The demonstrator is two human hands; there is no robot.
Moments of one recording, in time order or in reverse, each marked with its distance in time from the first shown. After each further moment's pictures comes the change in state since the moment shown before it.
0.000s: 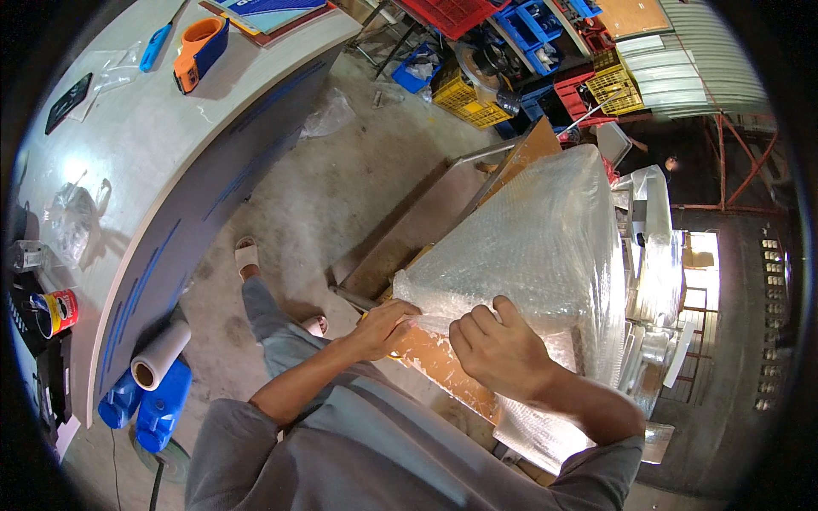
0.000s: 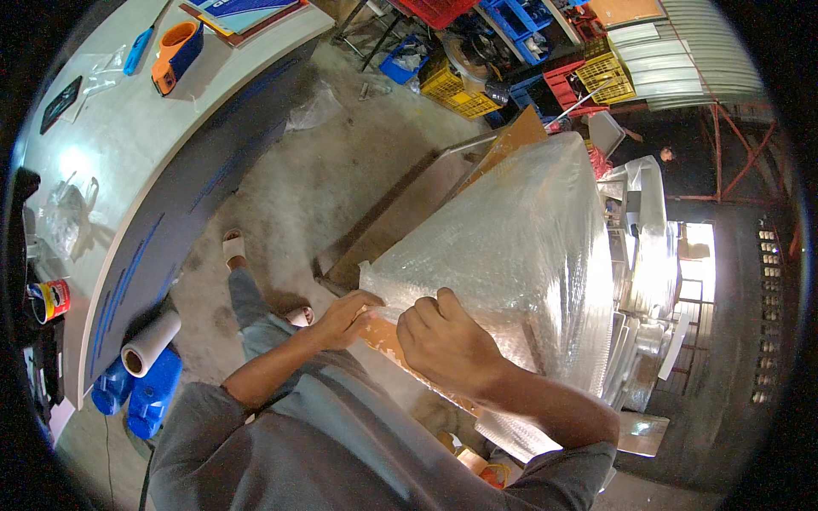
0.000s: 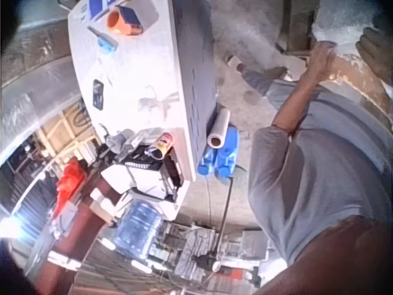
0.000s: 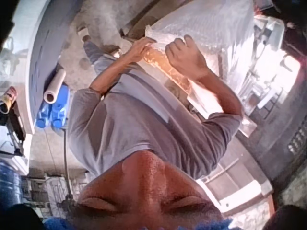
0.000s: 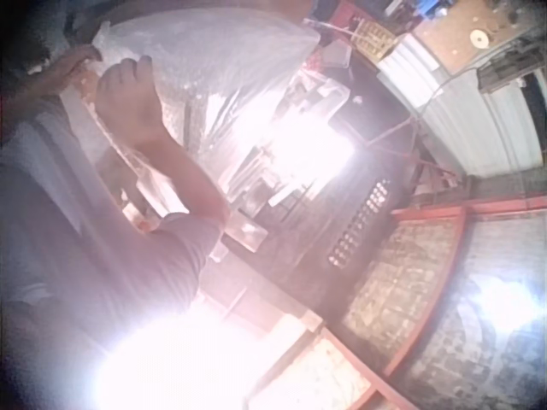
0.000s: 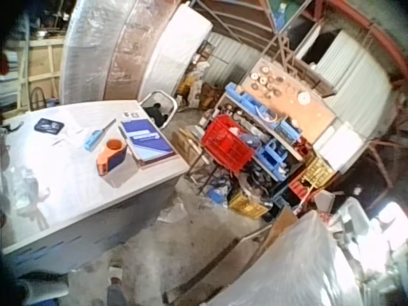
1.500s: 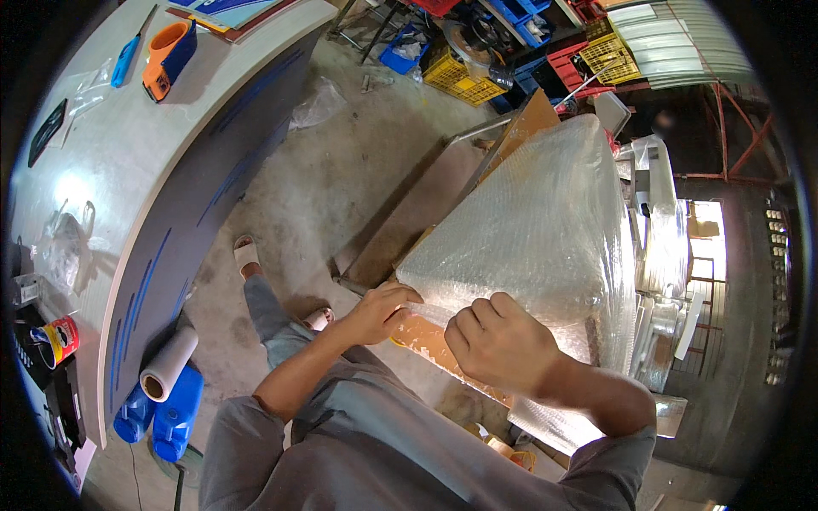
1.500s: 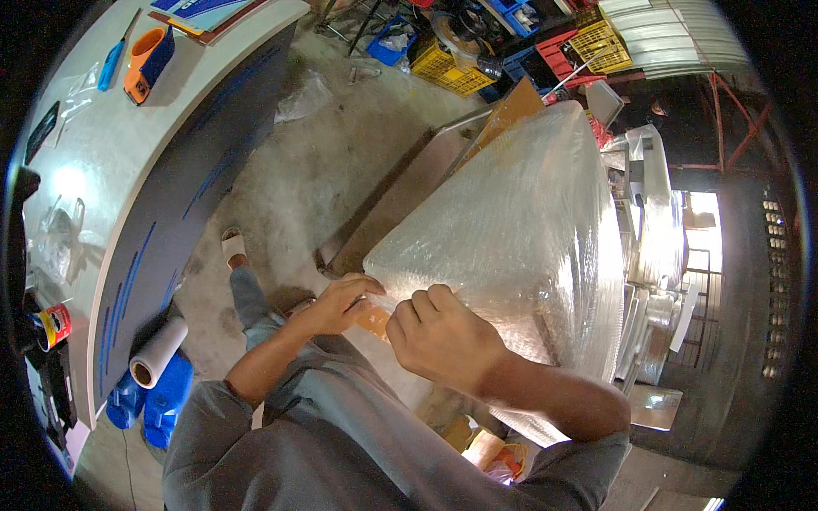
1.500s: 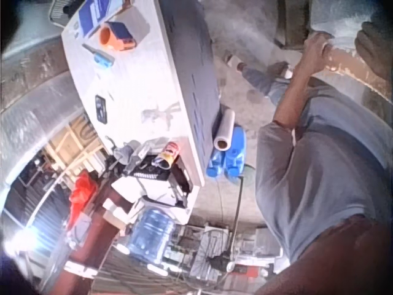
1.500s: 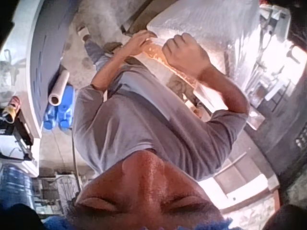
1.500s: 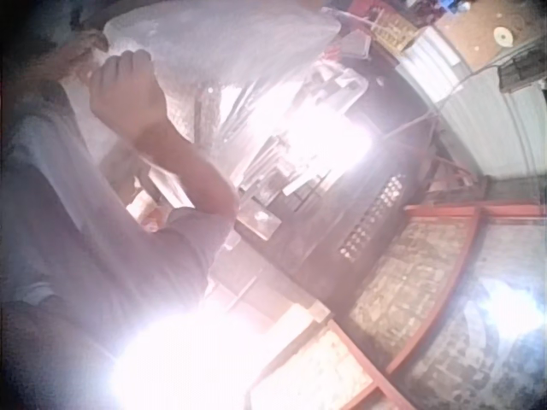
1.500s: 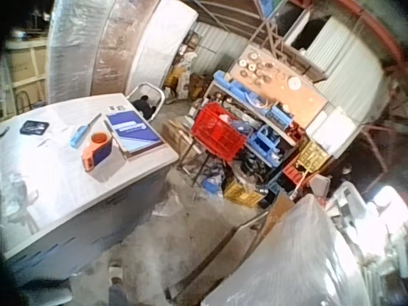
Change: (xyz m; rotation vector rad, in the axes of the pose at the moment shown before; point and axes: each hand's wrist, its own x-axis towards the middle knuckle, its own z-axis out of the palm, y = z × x) left_hand 0.017 -0.002 -0.023 0.061 -0.168 0.040; right_hand 0.007 -0.001 -0.005 0.050 -0.123 -0.008
